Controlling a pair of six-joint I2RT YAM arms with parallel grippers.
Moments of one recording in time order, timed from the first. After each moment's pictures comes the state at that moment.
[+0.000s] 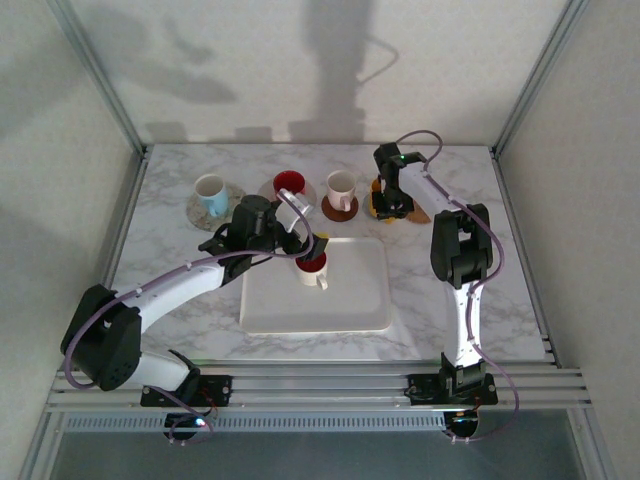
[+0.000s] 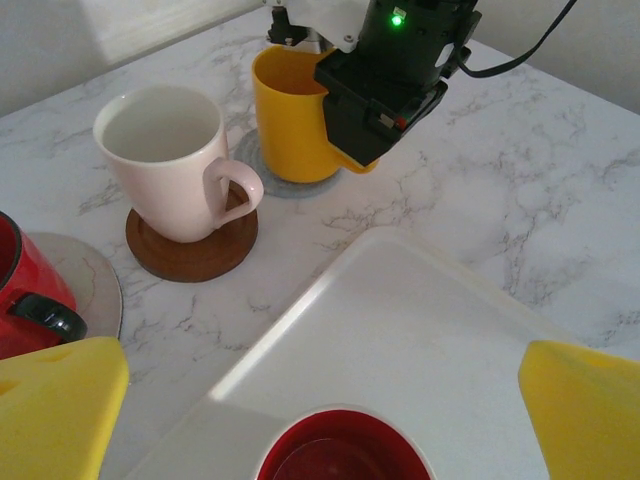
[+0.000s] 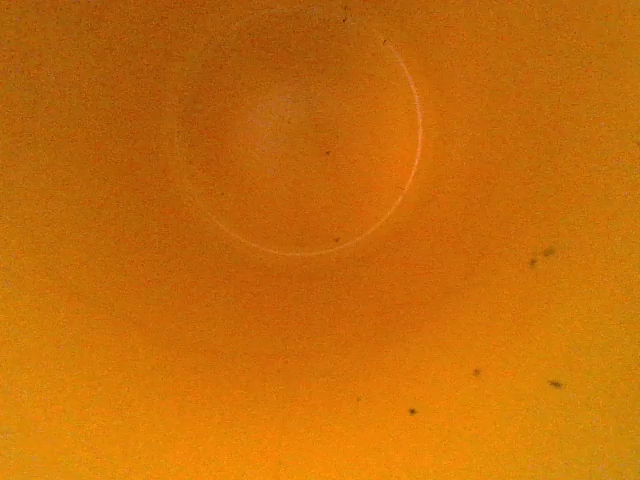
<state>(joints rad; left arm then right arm) -0.56 1.41 0.89 0.09 0.29 0.04 0.32 2.18 1.87 -1.08 0.07 0.20</state>
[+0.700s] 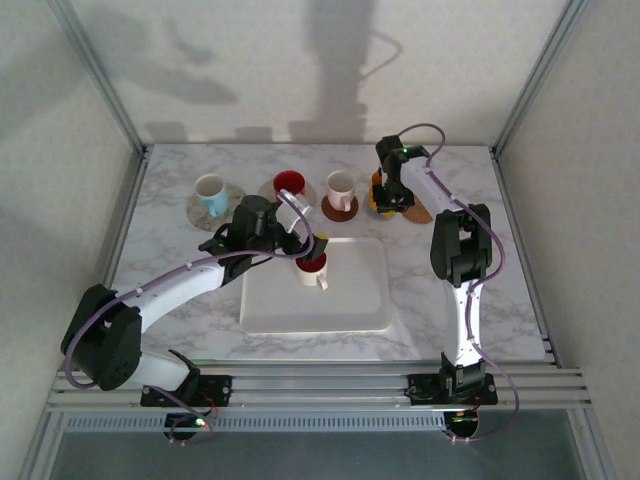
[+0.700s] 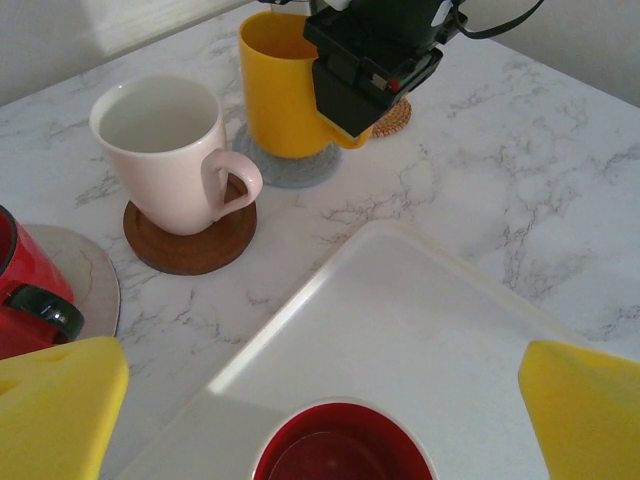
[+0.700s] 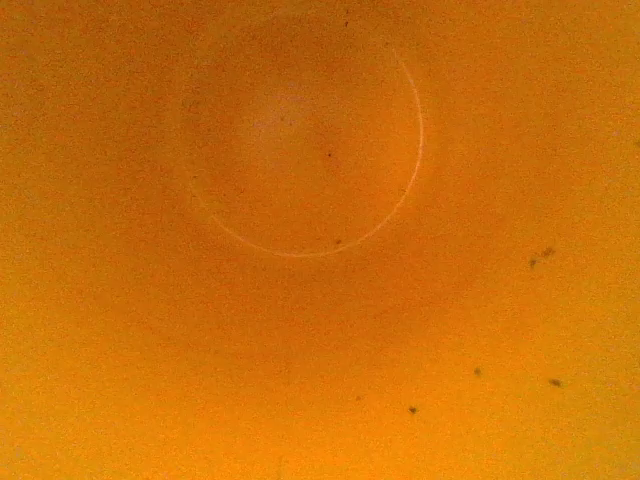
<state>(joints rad) -0.56 1.41 0.89 0.07 0.29 0.04 0.31 2.20 1.95 -1.12 0.05 0.20</state>
